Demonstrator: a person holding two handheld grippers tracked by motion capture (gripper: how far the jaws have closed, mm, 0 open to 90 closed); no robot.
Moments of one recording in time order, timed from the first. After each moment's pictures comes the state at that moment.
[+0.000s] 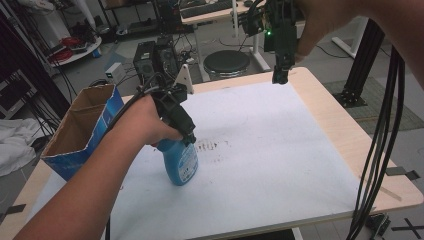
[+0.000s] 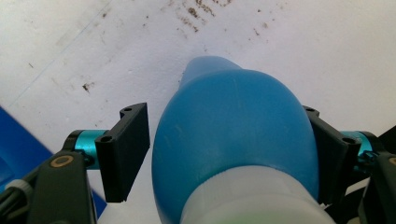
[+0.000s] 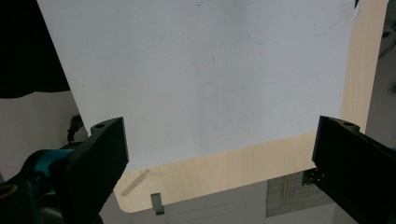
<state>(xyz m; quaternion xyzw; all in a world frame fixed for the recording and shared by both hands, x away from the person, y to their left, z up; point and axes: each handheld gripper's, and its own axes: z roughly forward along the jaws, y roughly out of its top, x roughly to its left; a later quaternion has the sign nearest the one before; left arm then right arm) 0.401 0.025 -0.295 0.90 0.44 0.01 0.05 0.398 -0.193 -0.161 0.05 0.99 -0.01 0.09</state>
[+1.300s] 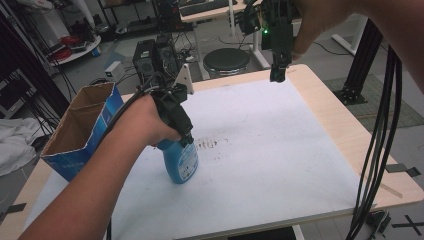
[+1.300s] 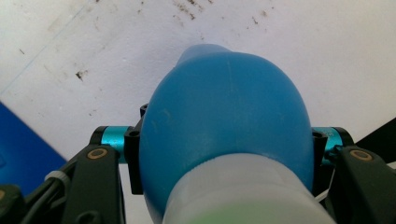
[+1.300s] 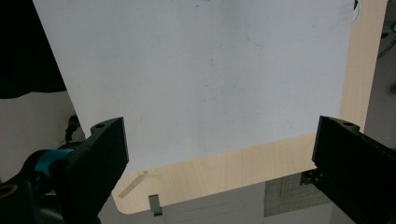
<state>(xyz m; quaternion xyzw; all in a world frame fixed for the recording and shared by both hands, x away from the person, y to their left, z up) 0.397 0.023 -0.295 0.90 0.44 0.00 0.03 0.400 -0.190 -0.164 0.05 0.99 -0.01 0.09</state>
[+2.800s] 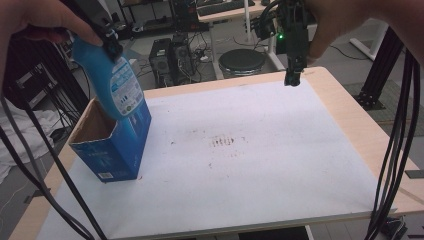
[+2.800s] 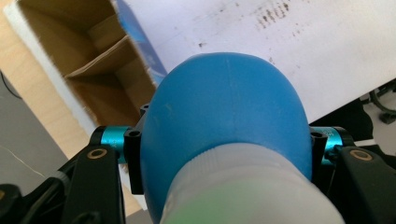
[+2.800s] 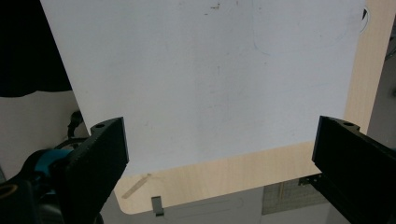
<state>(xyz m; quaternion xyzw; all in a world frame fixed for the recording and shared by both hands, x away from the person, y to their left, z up) 0.402 0.170 -0.091 0.85 0.52 0.03 0.08 0.395 -0.167 -0.168 0.03 1.00 -0.03 0.09</state>
